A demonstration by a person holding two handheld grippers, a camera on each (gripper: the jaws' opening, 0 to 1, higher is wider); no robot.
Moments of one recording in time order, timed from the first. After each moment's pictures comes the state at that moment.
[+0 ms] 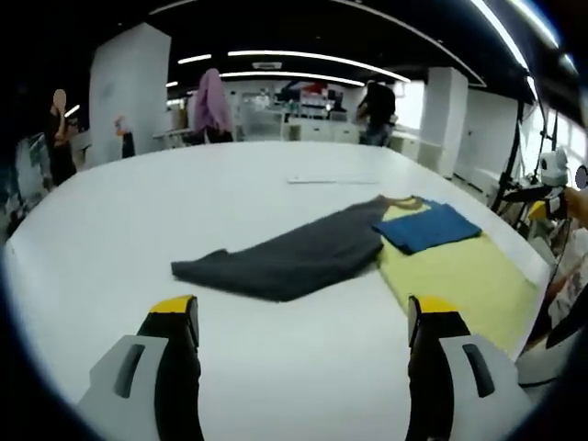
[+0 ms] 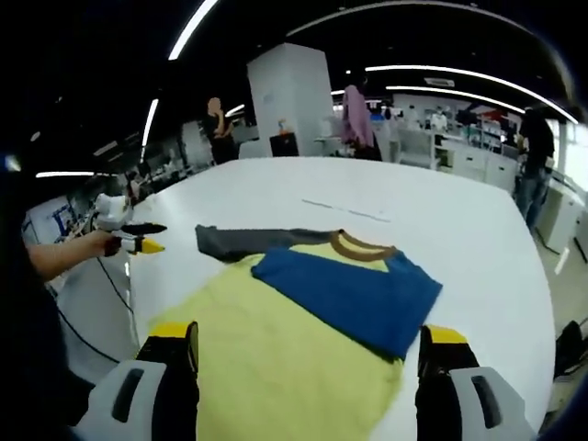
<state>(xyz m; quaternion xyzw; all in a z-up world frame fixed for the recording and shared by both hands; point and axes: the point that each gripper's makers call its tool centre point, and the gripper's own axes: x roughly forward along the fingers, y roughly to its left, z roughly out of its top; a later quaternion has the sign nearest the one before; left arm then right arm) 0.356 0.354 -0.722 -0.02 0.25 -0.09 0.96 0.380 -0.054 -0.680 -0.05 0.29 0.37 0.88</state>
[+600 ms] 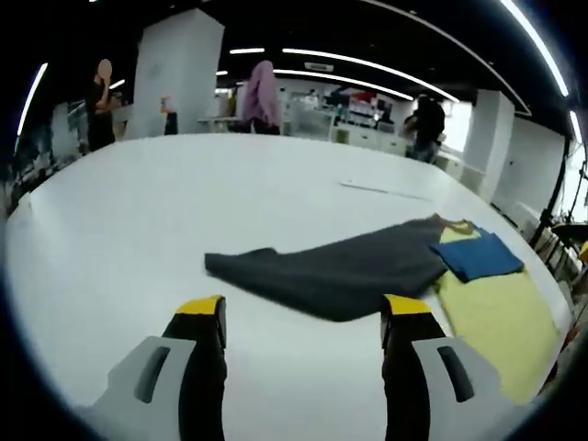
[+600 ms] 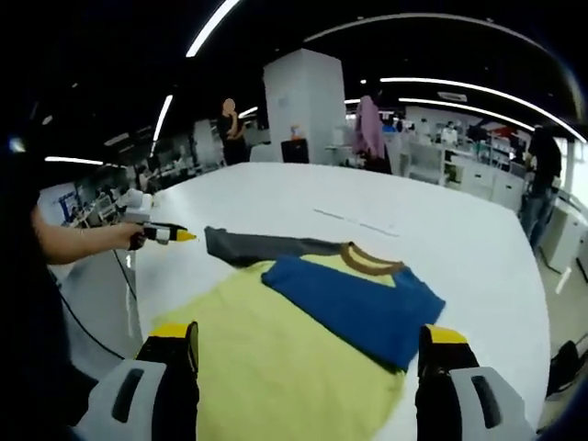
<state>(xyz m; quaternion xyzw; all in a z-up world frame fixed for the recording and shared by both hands) 0.388 0.395 -0.748 -0.06 0.25 0.02 0.97 0.378 -0.049 -0.668 -0.07 0.27 0.39 0.88</state>
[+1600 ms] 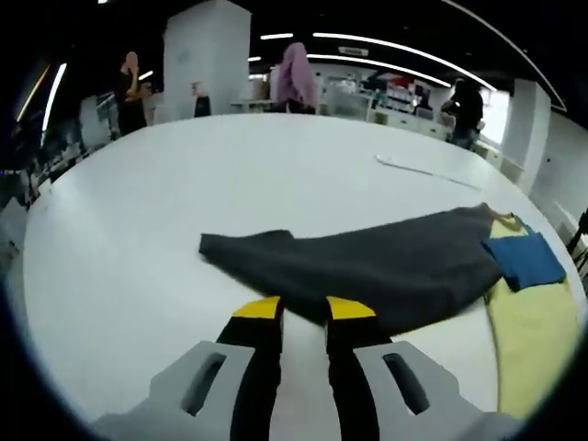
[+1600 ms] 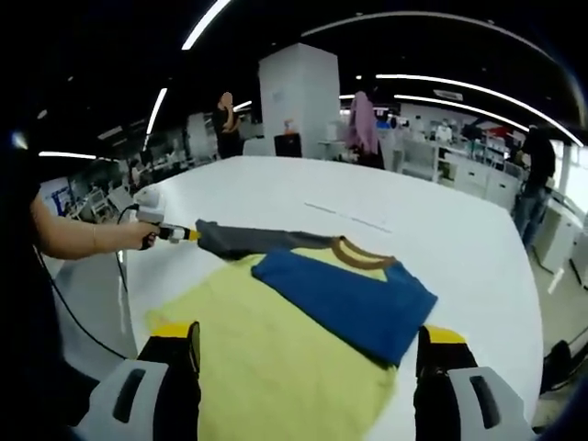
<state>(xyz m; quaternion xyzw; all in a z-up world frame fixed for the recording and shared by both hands) 0.412 0.393 -0.788 -0.06 0.30 0.11 0.95 0.384 -0.057 -0.675 -0.08 0.27 0.37 0.89</state>
